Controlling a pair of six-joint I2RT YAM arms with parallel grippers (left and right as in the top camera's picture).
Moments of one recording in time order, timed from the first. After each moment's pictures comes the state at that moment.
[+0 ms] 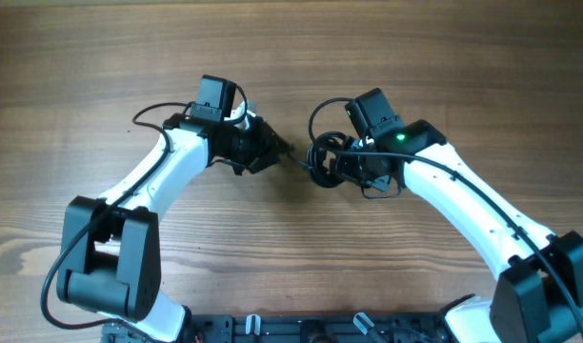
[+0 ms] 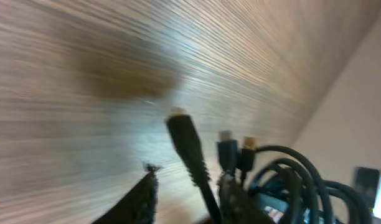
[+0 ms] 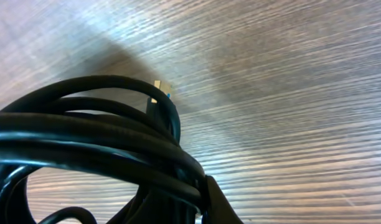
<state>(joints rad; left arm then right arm) -0.26 1.74 1.10 -0.55 0.66 -0.81 0.48 1.60 1.14 -0.83 -0.14 0.85</state>
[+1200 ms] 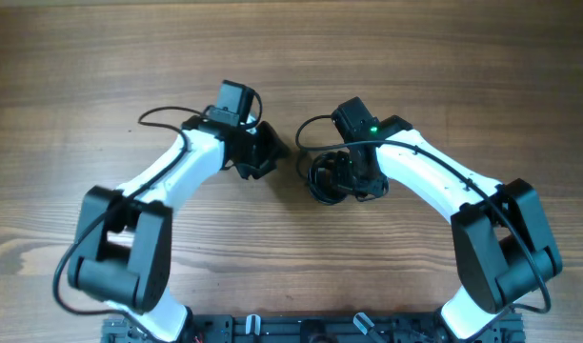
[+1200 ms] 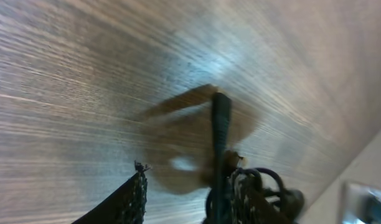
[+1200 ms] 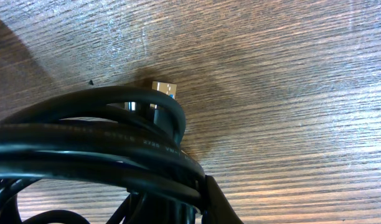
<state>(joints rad) -0.33 1.80 1.10 -0.52 0.47 -0.95 0.48 1.82 1.15 -0.84 -0.13 0.76</state>
